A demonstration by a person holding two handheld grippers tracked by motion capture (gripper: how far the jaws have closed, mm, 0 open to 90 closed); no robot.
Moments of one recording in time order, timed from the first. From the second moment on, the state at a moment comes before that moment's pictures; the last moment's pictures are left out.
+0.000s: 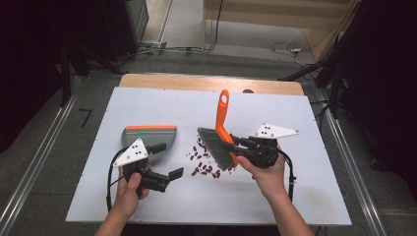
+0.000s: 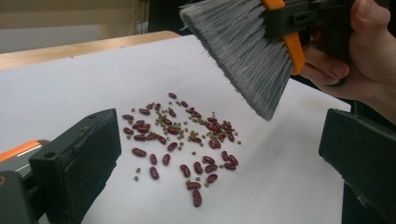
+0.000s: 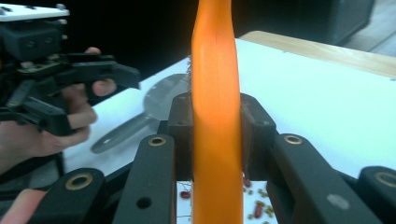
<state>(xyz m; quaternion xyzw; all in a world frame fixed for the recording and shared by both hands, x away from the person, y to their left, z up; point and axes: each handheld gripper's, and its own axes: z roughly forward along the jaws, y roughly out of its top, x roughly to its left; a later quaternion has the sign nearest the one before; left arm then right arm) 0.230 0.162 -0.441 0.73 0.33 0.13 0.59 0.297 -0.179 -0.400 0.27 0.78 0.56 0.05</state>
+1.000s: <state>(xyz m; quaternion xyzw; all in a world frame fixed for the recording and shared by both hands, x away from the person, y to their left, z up) 0.214 0.215 -0.451 0.70 0.38 0.17 0.58 0.334 -0.200 -0.406 0.35 0.79 0.50 0.12</state>
